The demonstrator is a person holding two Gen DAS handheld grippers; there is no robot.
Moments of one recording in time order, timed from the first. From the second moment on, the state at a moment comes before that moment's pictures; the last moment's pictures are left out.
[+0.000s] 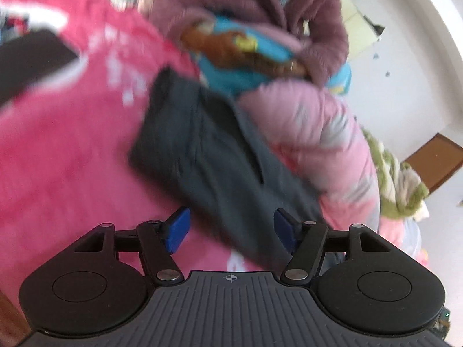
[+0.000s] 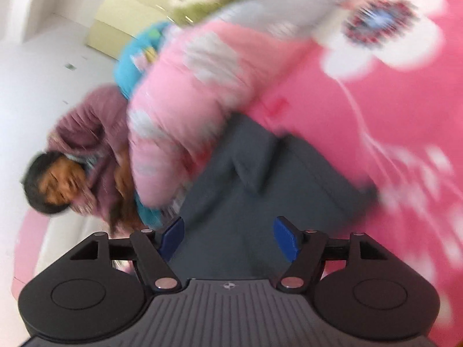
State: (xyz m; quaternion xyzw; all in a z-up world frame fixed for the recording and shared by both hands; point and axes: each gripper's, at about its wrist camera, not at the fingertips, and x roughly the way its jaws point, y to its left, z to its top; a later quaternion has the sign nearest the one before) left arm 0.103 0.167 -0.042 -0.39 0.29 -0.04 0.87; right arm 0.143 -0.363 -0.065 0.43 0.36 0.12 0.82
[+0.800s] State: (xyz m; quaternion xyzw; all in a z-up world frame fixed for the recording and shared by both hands) left arm 0.160 0.159 -0.067 -0.35 0.23 0.01 0.91; right arm 0.256 -0.327 -0.127 0.42 0.34 0.12 0.83
